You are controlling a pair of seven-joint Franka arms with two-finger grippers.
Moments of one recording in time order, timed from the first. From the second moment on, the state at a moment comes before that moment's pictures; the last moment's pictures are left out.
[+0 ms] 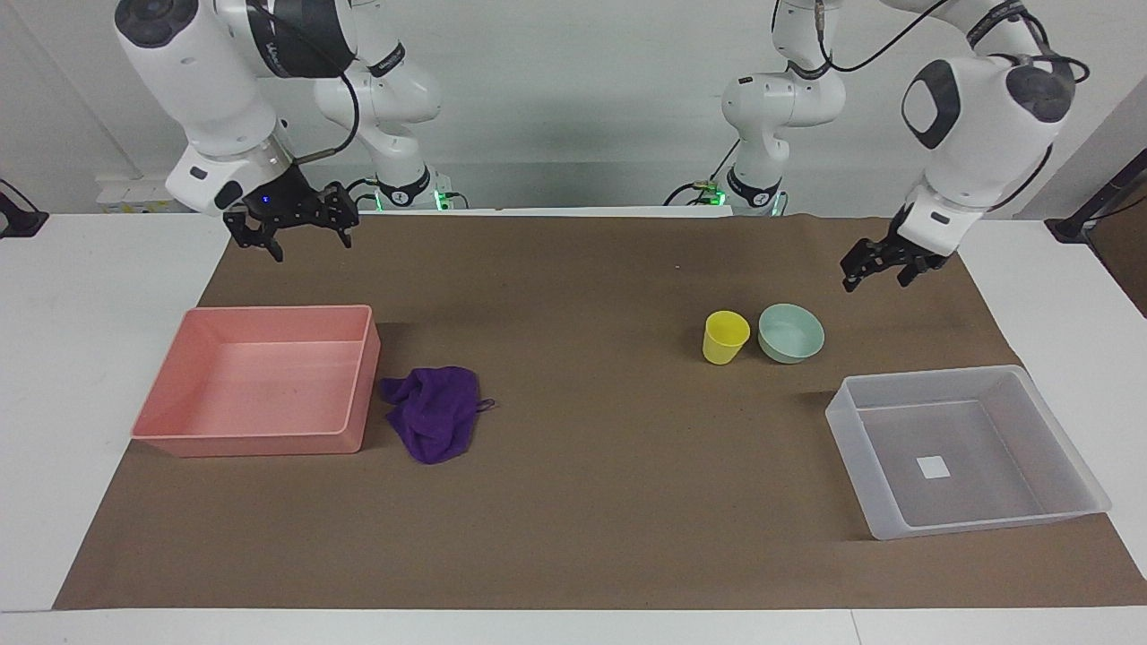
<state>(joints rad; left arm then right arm) -0.06 -0.21 -0.03 -2.20 -0.03 1.93 -0.13 0.02 -0.04 0.02 -1.76 0.02 1.63 -0.20</state>
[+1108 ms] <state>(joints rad) -0.14 -0.11 -0.02 -2.37 -0.03 2.24 -0.38 0.17 0.17 0.03 -1.81 0.02 1.99 -0.07</state>
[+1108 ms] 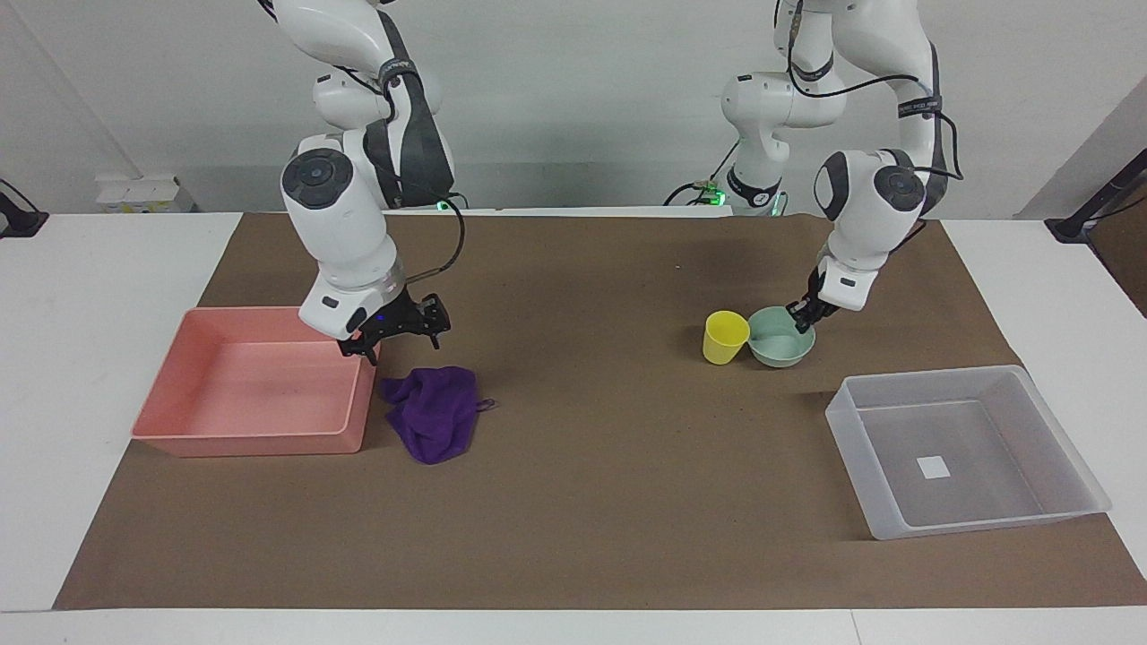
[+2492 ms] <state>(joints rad) 0.07 0.35 0.00 -1.70 -0.13 2.12 -0.25 0.17 0.36 0.03 -1.90 0.02 2.28 -0.02</state>
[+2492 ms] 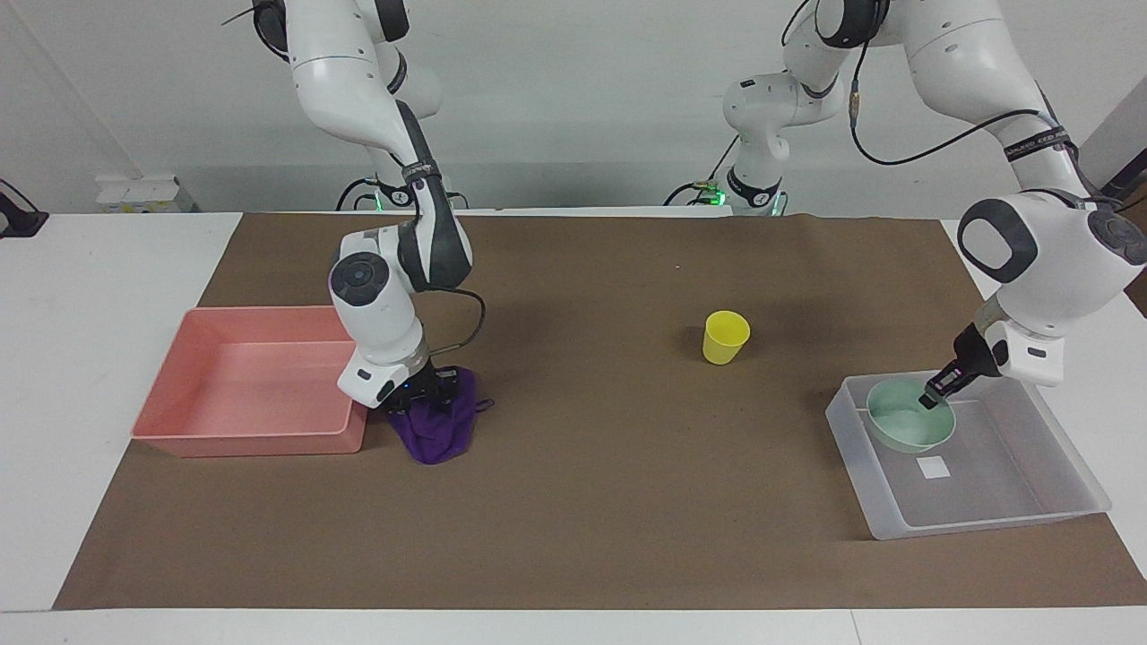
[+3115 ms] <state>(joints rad) 0.11 0.50 0.00 -1.68 -0.12 2.32 -0.22 0.20 0.23 0.03 -1.86 0.02 2.11 0.03</state>
